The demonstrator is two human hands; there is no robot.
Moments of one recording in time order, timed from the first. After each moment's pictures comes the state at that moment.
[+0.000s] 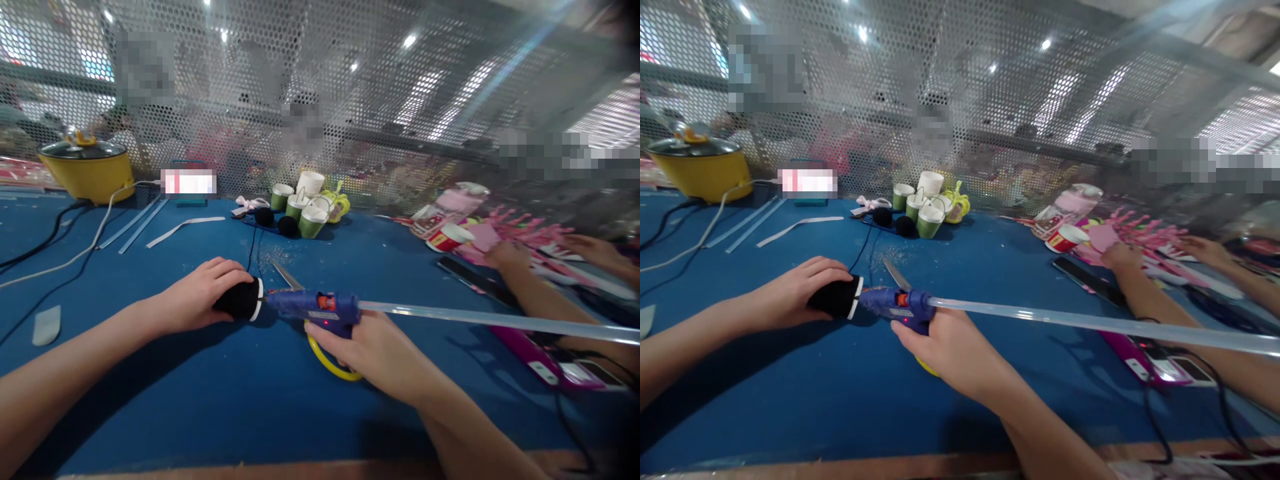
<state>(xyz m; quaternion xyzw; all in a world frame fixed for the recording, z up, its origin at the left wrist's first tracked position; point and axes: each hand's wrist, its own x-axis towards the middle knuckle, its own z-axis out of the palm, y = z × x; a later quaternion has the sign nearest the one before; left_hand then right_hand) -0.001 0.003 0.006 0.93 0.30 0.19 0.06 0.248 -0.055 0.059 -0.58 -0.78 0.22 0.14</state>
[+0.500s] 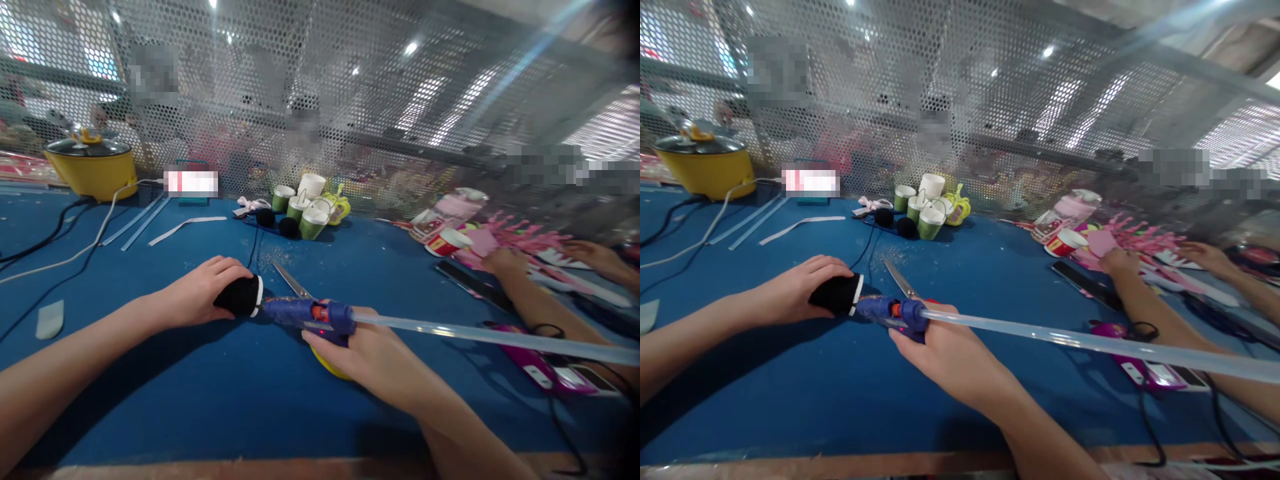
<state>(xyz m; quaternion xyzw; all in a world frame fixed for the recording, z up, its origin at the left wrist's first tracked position) -0.001 0.004 0.004 0.93 0.31 0.21 0.08 0.248 -0.060 0.057 -0.54 -0.82 0.13 0.13</state>
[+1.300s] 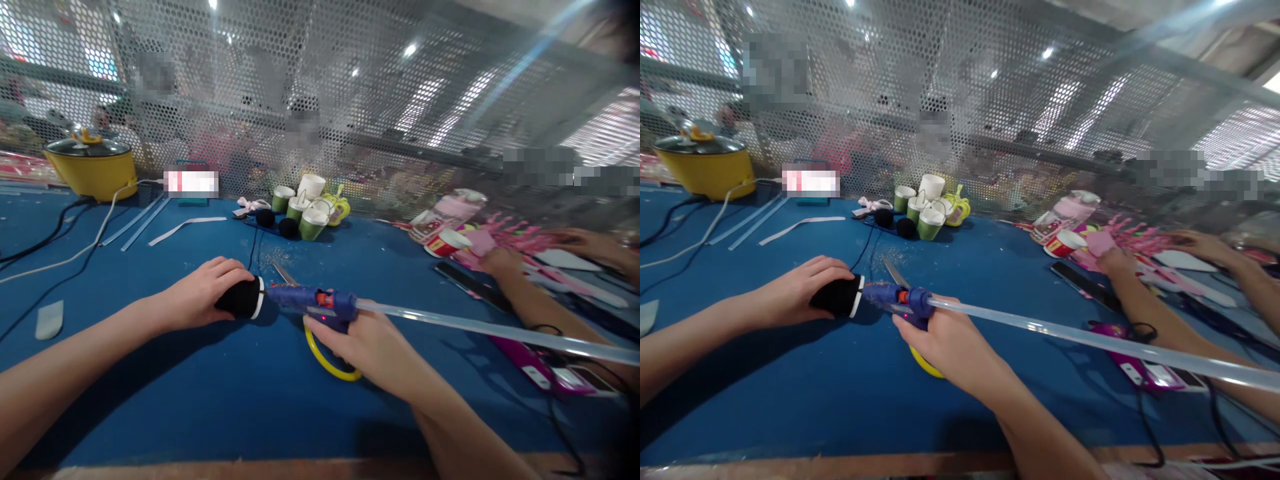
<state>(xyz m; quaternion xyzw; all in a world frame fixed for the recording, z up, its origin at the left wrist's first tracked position) 0.000 0.004 0.003 0.93 0.30 0.20 0.06 0.251 -0.049 0.052 -0.52 -0.83 0.13 0.18</state>
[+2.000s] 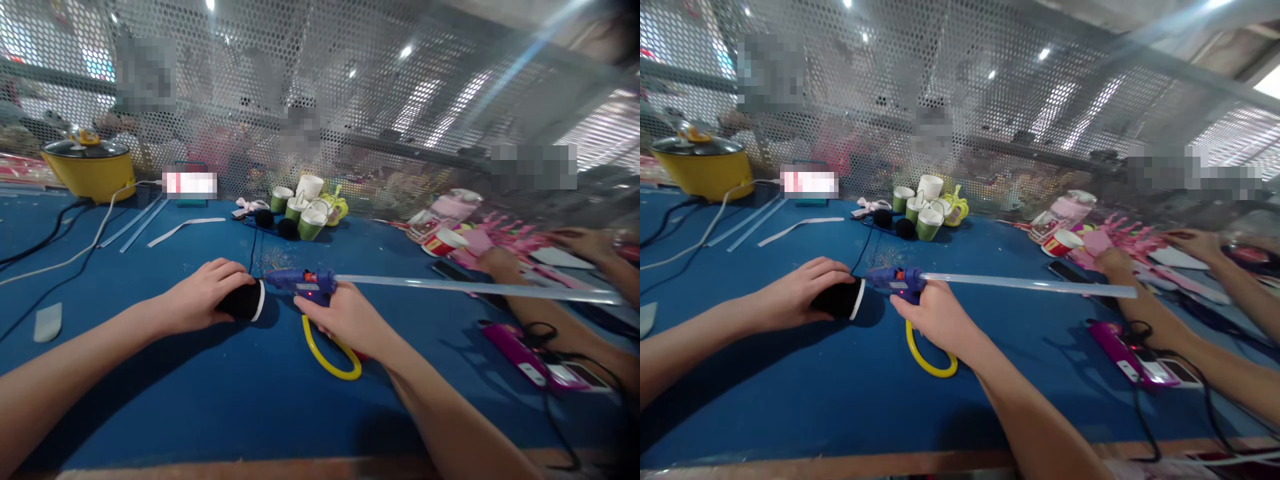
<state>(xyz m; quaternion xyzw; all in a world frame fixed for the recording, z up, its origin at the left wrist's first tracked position) 0.001 0.003 0.004 0.94 0.30 0.19 0.03 0.239 -0.028 0.051 -0.59 -0.72 0.29 0.21</state>
